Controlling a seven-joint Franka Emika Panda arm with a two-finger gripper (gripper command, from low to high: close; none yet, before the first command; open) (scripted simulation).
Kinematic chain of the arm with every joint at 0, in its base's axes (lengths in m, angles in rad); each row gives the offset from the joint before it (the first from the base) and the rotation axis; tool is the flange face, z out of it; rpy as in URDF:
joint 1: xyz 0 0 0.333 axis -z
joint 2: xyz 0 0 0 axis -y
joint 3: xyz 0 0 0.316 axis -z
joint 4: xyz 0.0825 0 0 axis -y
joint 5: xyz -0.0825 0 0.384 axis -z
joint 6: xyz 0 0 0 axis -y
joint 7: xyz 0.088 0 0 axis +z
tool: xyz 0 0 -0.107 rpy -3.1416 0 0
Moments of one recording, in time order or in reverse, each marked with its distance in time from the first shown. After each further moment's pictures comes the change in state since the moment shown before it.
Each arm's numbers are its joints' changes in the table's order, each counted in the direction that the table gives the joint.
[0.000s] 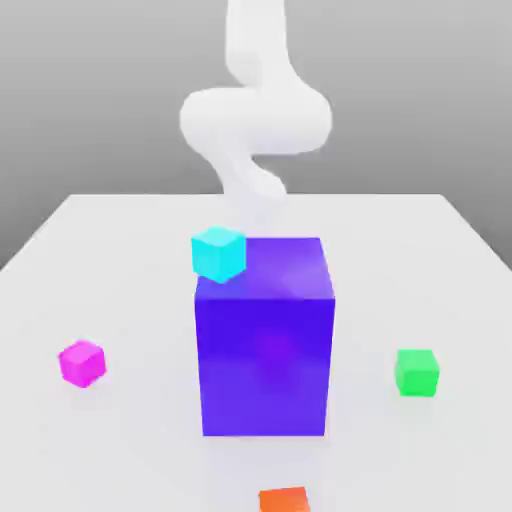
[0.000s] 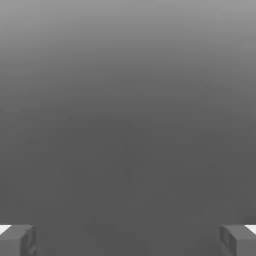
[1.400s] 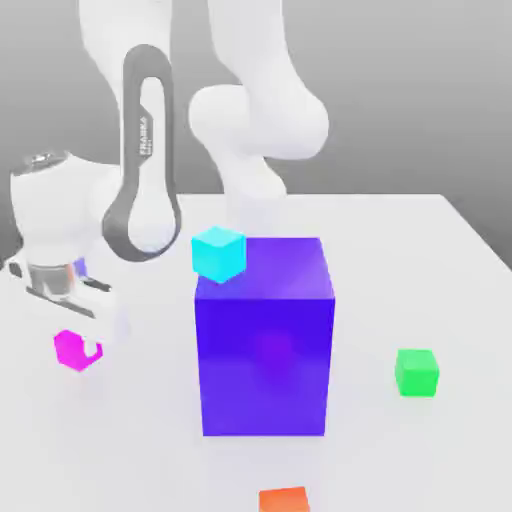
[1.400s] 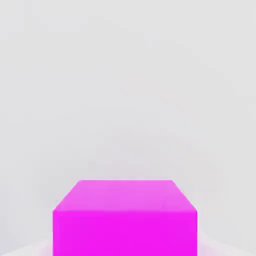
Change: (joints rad) arm 0.487 -0.791 0.229 -0.455 -0.110 0.526 0.350
